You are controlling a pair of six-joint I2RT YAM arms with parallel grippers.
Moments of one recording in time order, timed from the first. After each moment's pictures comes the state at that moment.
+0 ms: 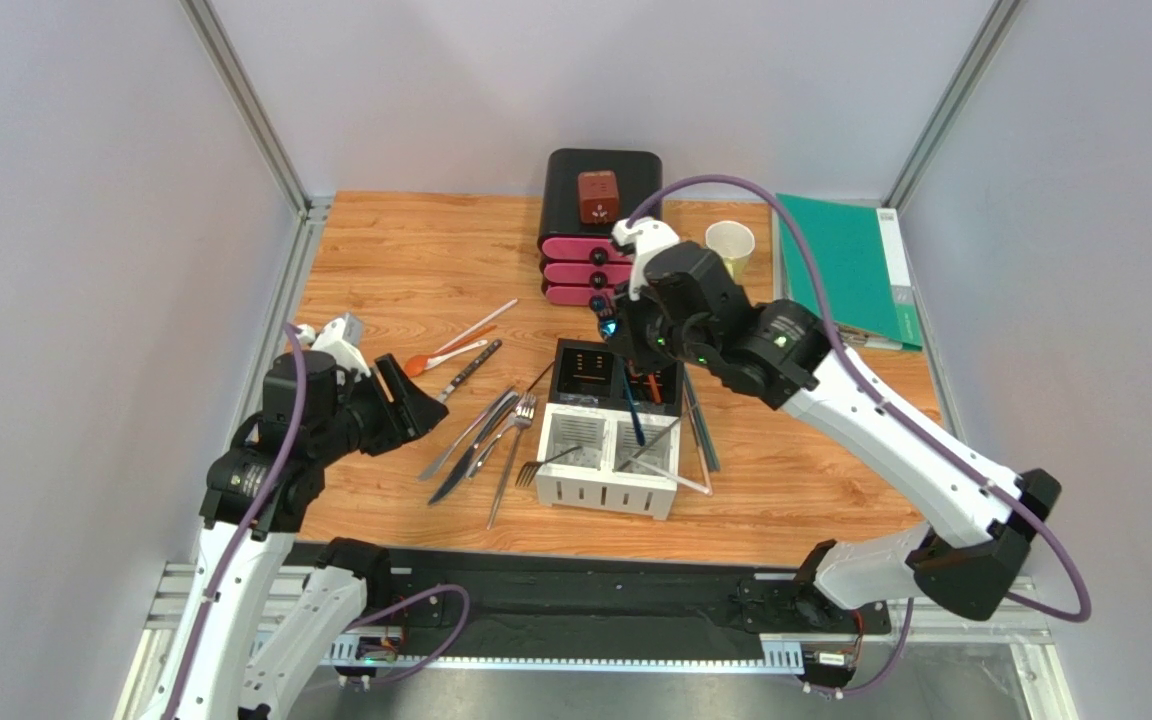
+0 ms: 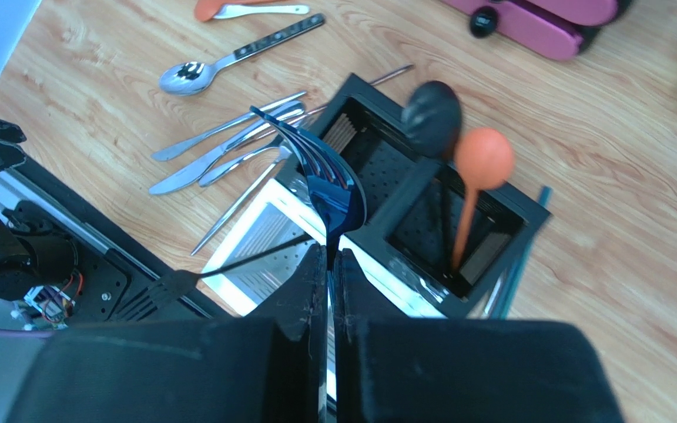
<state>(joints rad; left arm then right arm) -0.22 0.65 0.92 -0.91 0.21 -0.61 0.85 1.33 1.54 -0.84 0.13 0.33</state>
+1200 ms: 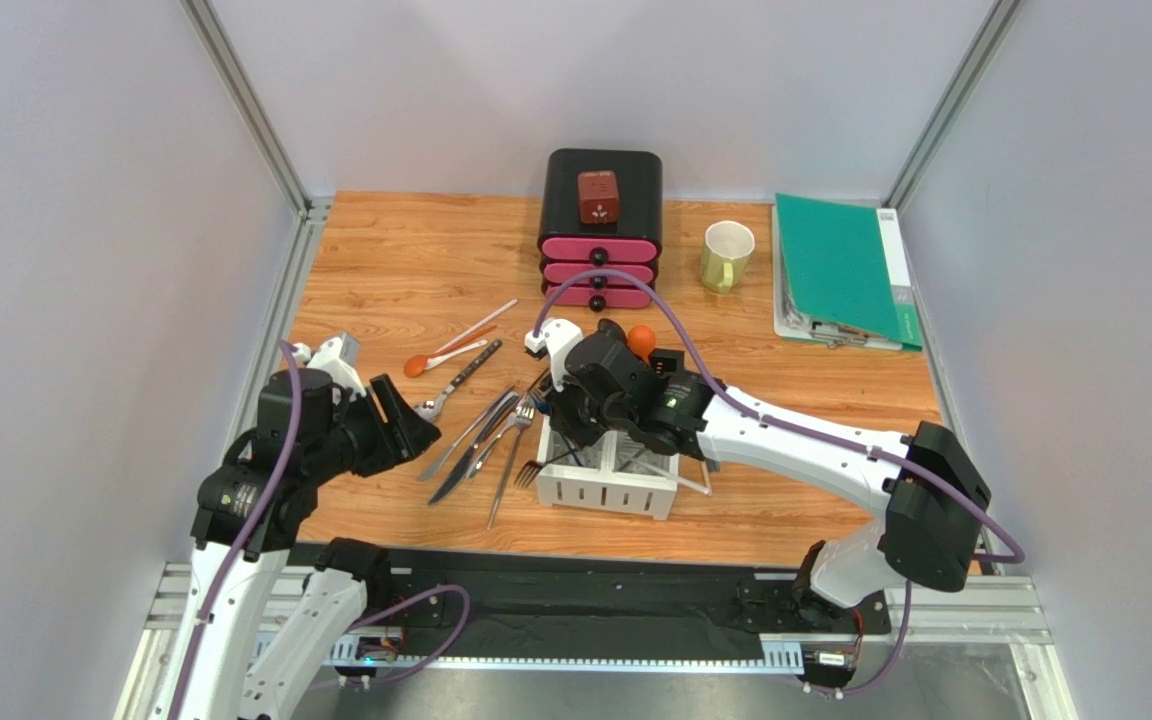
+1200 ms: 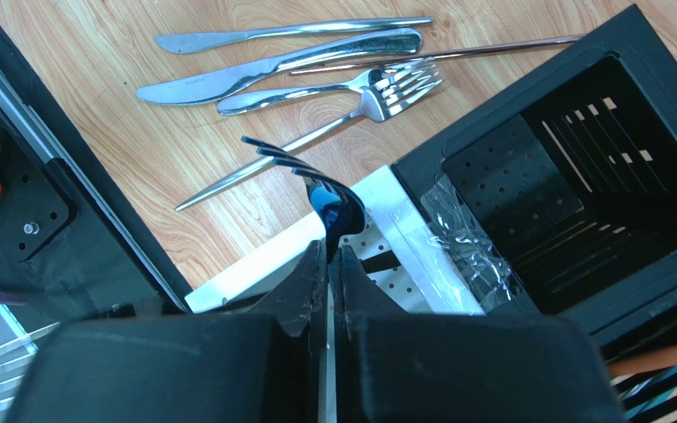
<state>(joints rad) -0.22 0.58 0.92 -1.04 0.20 -0.59 1.03 1.50 1.15 -0.37 0.03 0.20</state>
